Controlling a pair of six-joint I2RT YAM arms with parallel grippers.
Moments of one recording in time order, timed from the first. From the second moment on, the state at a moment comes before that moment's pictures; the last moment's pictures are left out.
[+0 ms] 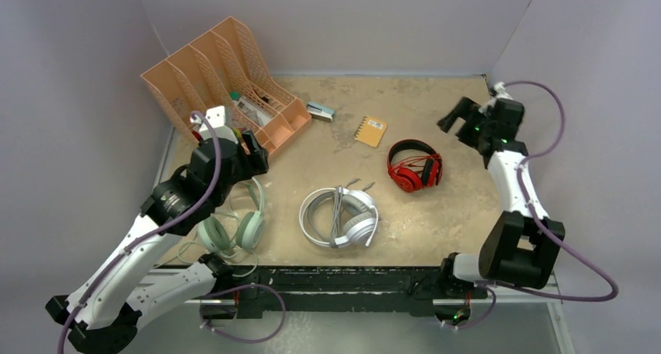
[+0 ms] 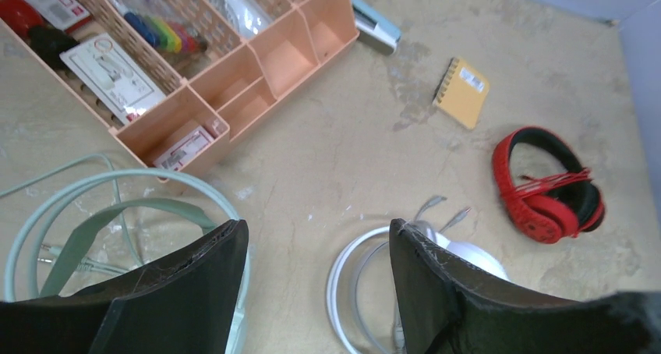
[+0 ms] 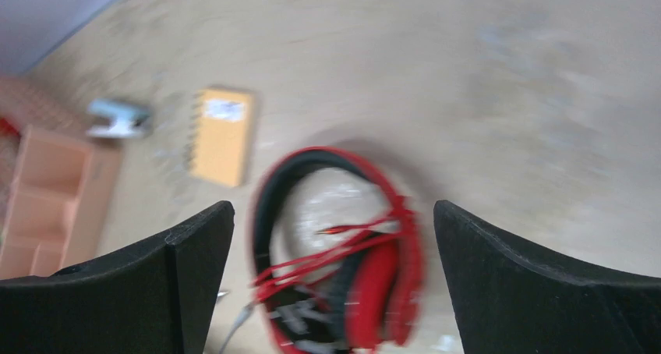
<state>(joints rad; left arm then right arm) -0.68 0.85 1.10 -0.77 -0.50 -0.63 -0.32 1.38 1.00 -0.27 -0.33 0.38</state>
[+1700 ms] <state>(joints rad) -0.67 0.54 1.21 -0.88 -0.38 -0.71 1.15 2.26 1.81 -0.34 0.27 0.61</state>
